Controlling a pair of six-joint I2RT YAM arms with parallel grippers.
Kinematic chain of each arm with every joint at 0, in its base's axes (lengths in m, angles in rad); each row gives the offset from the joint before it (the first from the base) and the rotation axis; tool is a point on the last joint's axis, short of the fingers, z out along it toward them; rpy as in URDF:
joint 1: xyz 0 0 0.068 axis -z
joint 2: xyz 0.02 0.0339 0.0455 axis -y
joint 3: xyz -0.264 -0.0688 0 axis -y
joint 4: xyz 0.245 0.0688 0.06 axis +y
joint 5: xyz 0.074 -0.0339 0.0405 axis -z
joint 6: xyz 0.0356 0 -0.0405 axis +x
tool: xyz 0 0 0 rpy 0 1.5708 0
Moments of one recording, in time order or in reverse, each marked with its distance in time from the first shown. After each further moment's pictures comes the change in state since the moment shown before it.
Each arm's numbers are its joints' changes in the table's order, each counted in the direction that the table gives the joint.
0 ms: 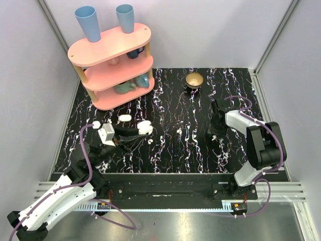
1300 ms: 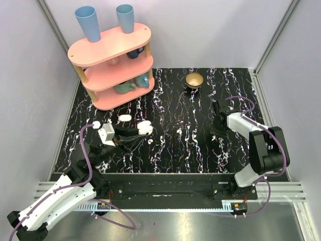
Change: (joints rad) left arm 0.000 0.001 0.000 0.003 0.000 0.000; right arm 0.000 0.043 -0.036 -0.033 0.020 0.022
